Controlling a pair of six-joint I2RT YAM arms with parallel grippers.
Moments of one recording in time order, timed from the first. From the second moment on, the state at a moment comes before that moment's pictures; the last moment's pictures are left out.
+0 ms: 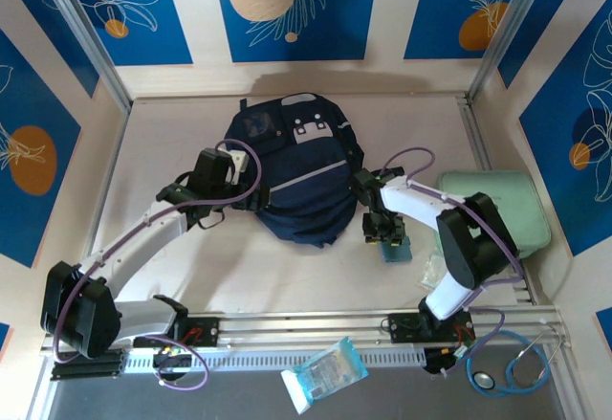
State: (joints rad) left arm -0.46 1.24 0.91 -0.49 0.03 -0.26; right arm 0.51 1.64 0.98 -1.04 0.16 0.68
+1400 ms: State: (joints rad) left arm -0.78 1.87 1.61 -0.76 0.01 0.19; right arm 0.10 1.05 0.80 -0.68 -0.40 0.77
